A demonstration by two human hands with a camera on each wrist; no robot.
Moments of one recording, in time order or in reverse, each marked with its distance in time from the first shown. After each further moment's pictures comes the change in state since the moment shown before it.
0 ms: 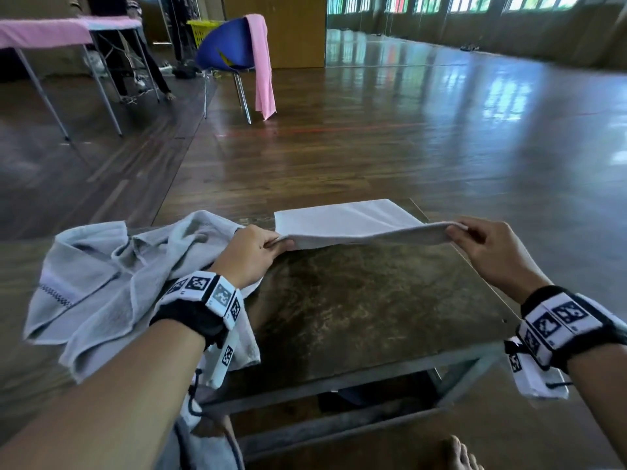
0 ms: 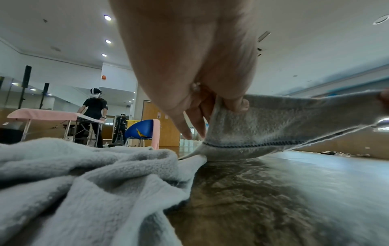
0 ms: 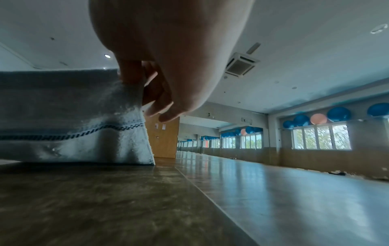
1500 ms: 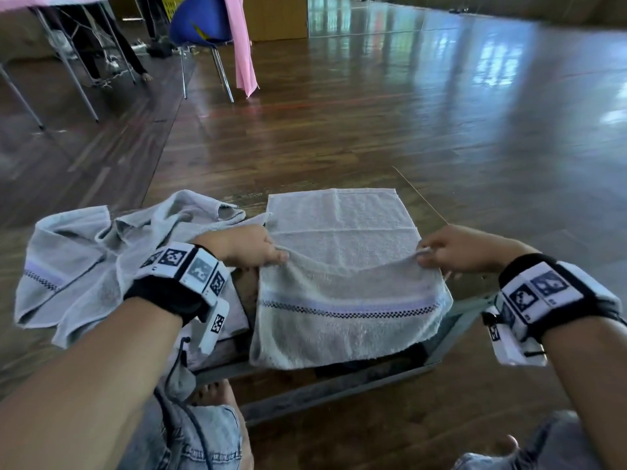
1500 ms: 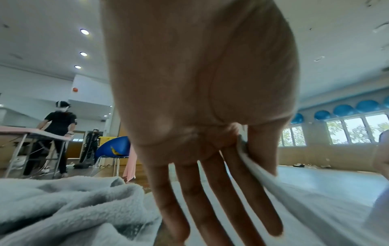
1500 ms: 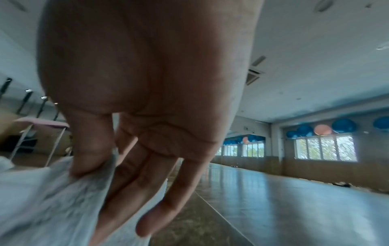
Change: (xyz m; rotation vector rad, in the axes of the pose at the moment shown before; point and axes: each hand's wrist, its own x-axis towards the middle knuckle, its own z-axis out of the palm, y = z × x) left_hand -0.003 0.028 0.003 0.329 -0.587 -0.214; right_hand -0.029 -0.024 -0.004 -0.332 -0.769 0.285
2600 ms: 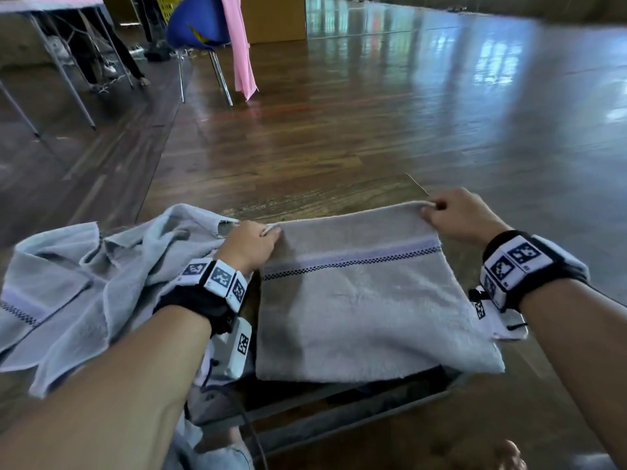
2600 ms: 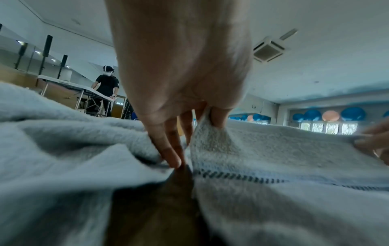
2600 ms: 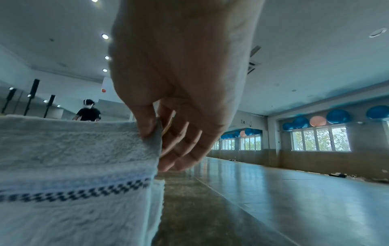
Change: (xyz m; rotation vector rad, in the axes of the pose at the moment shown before) left_hand 0.057 -0.024 0.005 -0.262 0.460 -0.070; right_hand 0.100 0.006 -0.020 0.102 0.532 0.065
